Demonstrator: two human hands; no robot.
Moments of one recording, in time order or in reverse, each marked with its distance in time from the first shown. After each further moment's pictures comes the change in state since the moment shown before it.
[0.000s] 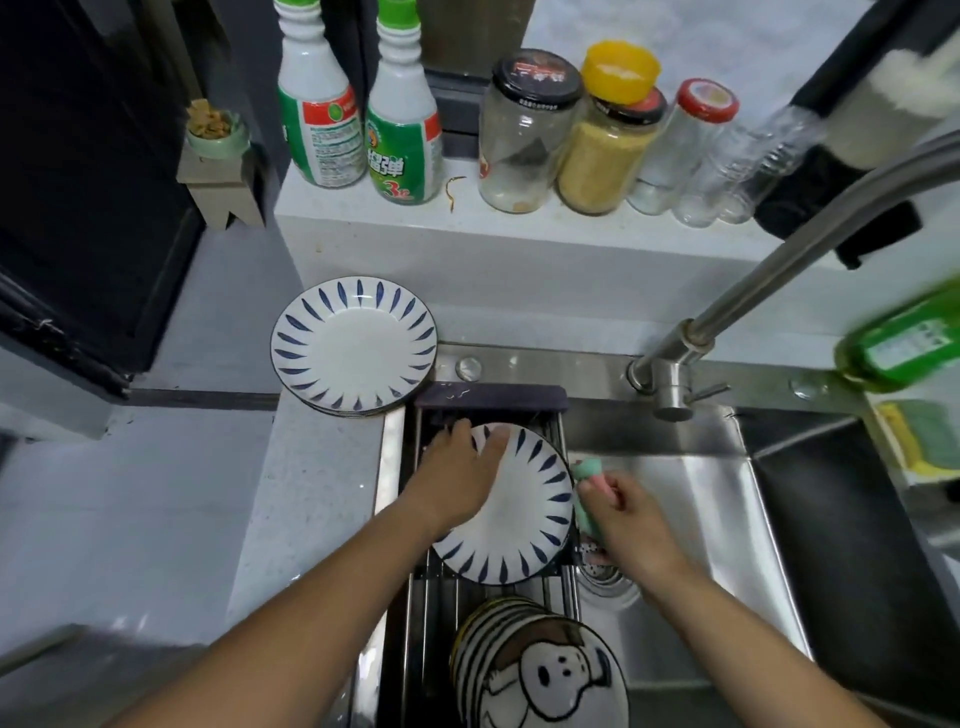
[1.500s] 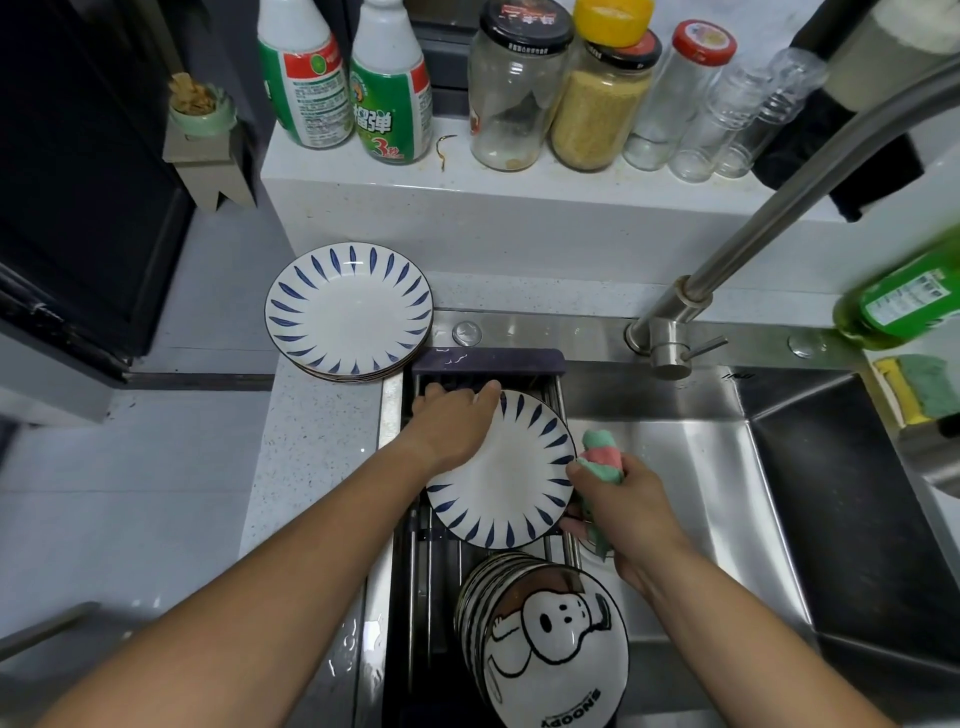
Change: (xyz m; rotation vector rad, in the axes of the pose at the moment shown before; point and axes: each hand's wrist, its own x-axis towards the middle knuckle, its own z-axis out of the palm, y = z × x) left_hand -0.002 0.020 -0.011 0.317 -0.041 -0.003; right_hand -0.024 0.006 0.017 0.419 0.119 0.118
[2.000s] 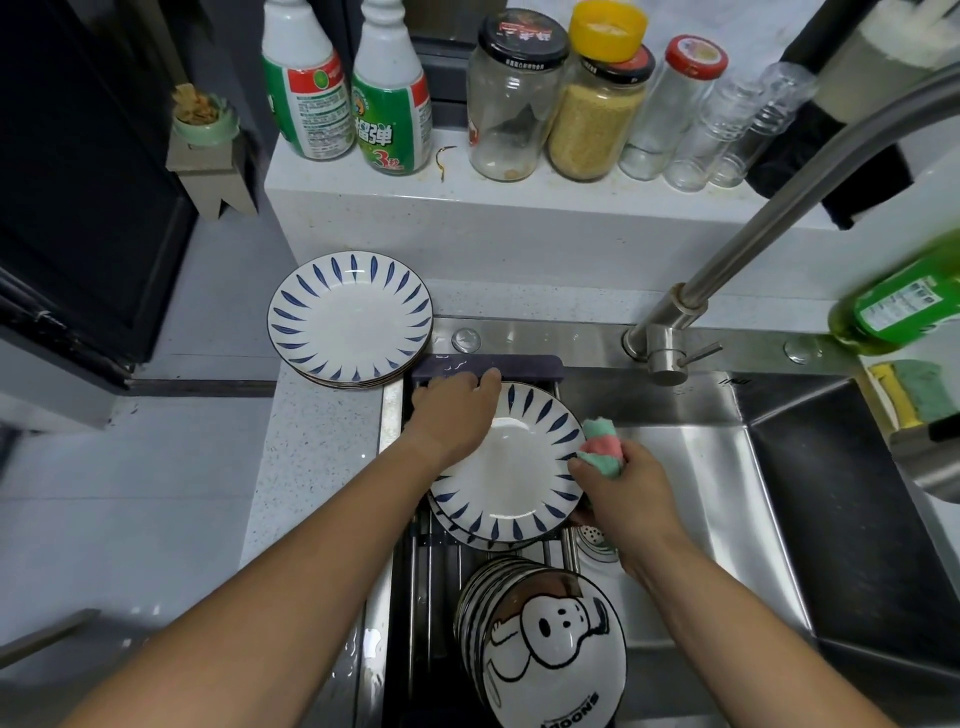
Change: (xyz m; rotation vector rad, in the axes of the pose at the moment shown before) left_hand -0.017 0.022 -0.014 -0.216 0.109 0.001; right_hand 0.003 -0.009 0.000 -0.162 0.052 -0.144
